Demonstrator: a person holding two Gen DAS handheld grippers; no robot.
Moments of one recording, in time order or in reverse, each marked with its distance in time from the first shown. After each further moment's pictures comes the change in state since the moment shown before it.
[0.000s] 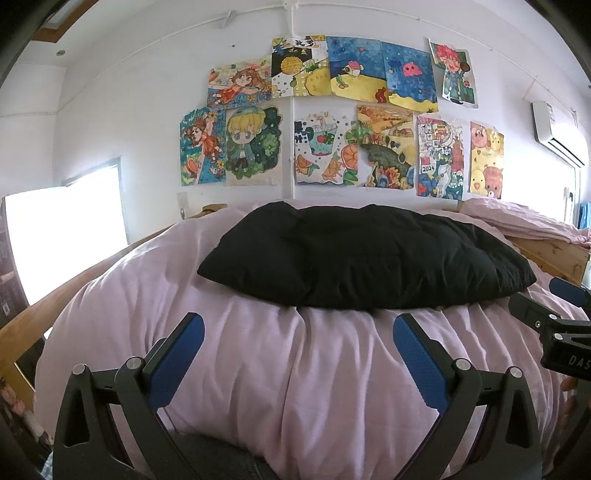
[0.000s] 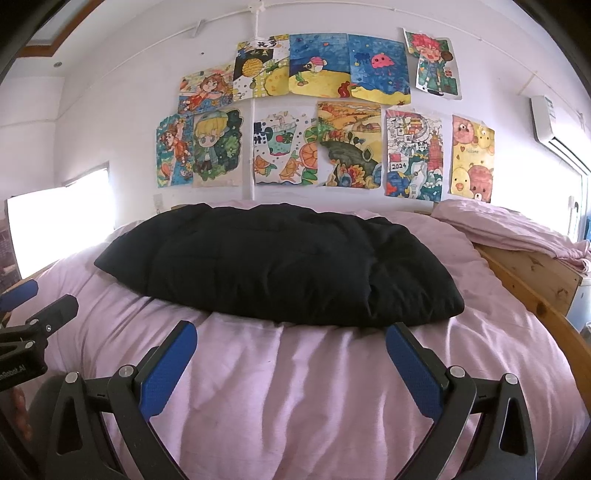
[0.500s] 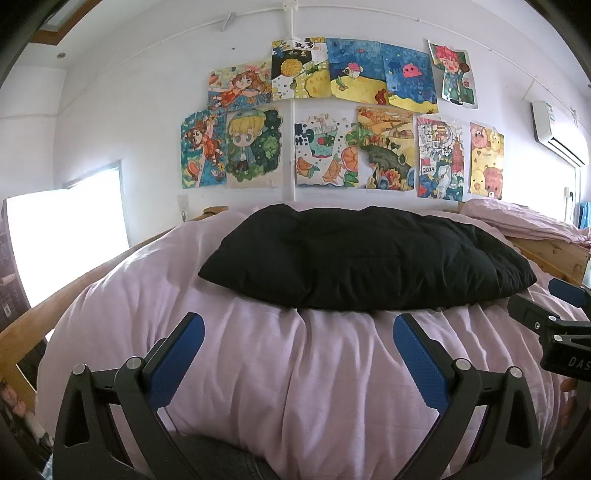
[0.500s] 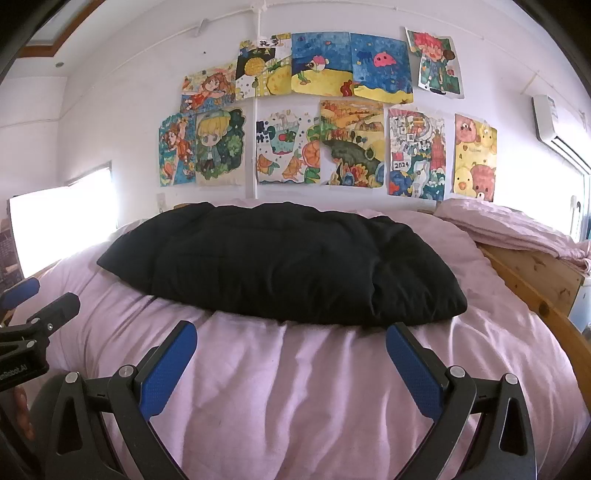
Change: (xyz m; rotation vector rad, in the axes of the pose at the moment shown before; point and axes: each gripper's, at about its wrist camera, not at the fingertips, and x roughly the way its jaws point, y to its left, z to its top) left arm 0.000 0.001 0.000 0.001 -0.002 0.000; right arm 0.001 0.004 -0.001 0.002 0.006 0.005
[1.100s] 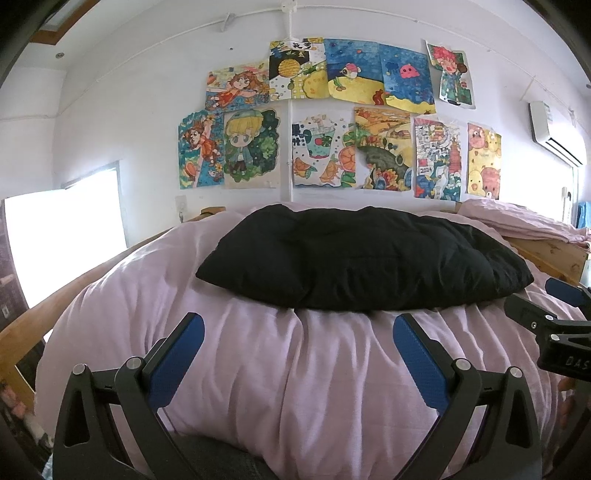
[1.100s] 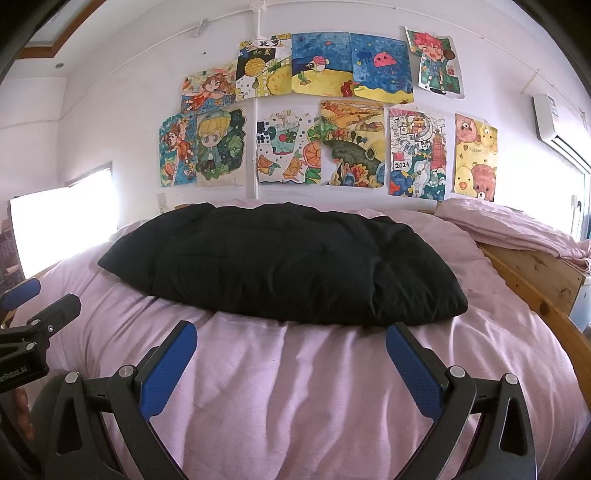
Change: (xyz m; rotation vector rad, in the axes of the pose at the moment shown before) left arm -0.003 0.001 0.003 0.000 -0.003 -0.012; right arm 0.001 0.001 0.000 -0.001 -0.001 0.003
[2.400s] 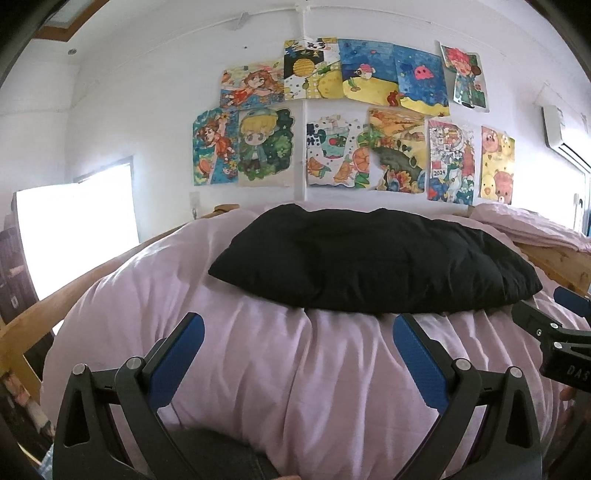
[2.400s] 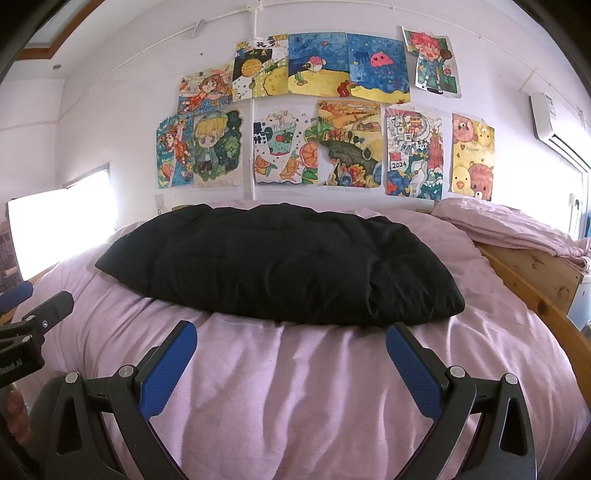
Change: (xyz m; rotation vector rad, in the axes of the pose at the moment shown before) left arm -0.001 -0.003 0.007 -0.014 0.005 0.060; right arm 0.000 -0.003 0.000 0.001 -0.001 0.002
